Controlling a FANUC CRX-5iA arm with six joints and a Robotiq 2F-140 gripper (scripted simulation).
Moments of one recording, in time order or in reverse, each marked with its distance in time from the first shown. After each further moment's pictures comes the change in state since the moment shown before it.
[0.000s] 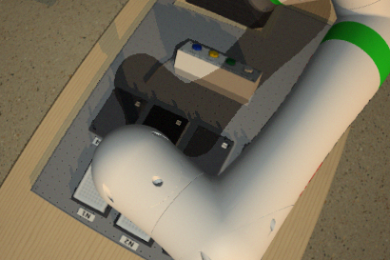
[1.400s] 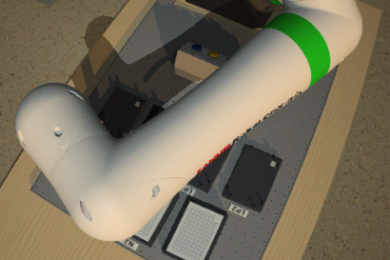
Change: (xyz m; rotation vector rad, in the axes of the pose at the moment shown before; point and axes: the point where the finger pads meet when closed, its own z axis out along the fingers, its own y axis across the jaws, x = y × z) arm -0.002 0.132 0.000 0.000 0.000 0.000
